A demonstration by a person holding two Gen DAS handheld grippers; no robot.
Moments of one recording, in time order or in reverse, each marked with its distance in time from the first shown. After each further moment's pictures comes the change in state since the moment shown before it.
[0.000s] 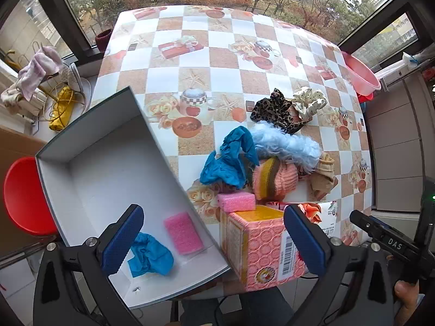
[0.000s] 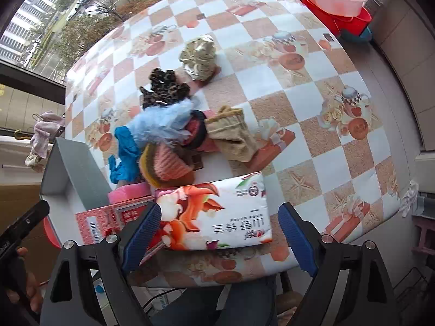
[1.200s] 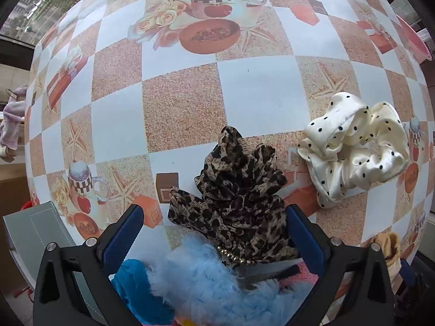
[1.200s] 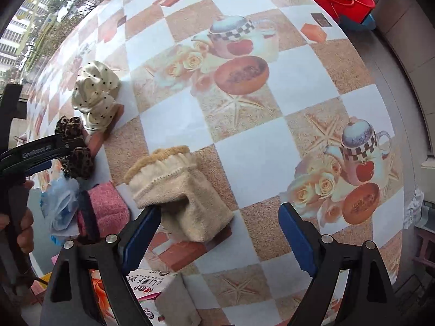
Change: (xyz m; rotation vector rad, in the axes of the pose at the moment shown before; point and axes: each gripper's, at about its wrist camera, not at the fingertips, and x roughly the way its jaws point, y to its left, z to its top) left arm 0.217 -0.135 0.142 0.098 0.196 0.261; right arm 0.099 -0.131 0.115 -0.002 0.034 0.012
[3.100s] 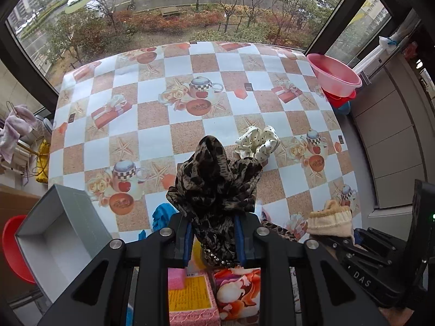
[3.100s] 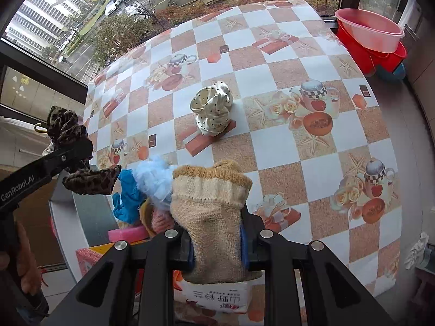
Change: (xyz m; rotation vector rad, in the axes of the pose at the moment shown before) left arm -0.172 0.062 -0.120 0.039 -0.351 -0.254; right arm -0.093 0.119 -0.047 -0.175 -0.138 0.121
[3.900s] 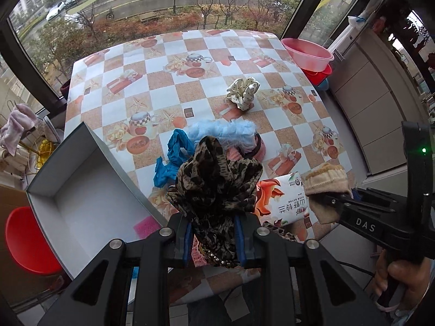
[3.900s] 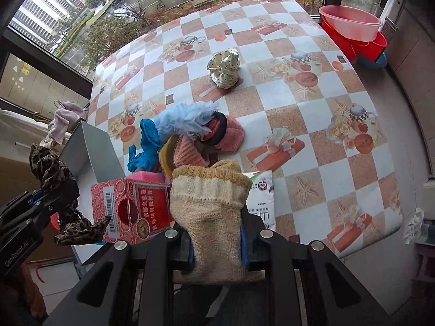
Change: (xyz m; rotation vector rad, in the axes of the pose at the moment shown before) left arm -0.071 0.031 -0.128 0.108 -0.002 -0.059; right arm -0.037 0.050 -0.106 0.031 -0.009 -0.072
